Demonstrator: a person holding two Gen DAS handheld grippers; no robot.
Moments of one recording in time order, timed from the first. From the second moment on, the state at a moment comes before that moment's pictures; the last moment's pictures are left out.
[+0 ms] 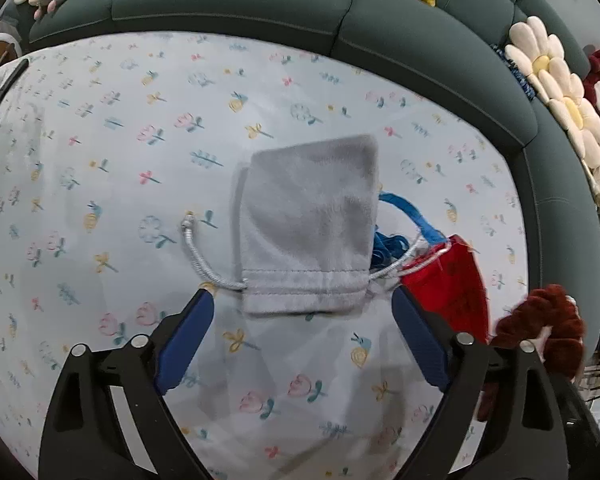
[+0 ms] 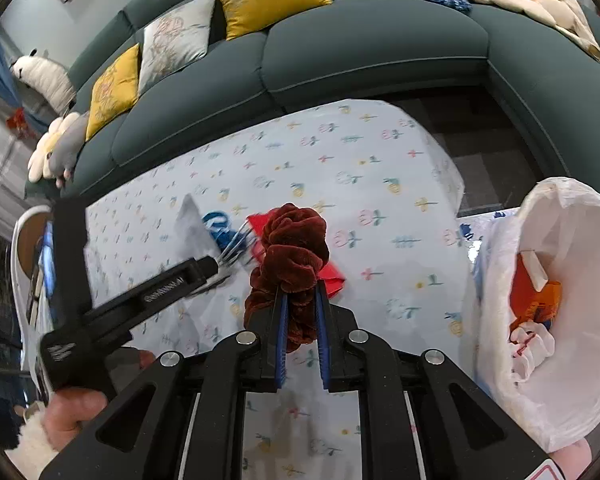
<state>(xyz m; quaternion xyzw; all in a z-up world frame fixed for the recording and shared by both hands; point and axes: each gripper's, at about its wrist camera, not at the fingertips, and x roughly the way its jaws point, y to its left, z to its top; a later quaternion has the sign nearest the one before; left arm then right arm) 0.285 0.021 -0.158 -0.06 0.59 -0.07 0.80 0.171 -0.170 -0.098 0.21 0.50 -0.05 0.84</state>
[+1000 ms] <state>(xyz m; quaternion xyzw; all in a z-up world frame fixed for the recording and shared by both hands) 0.222 0.002 -0.066 -0.05 0.52 -0.15 0.84 0.131 -0.187 -0.043 0.25 0.44 -0.05 0.86</state>
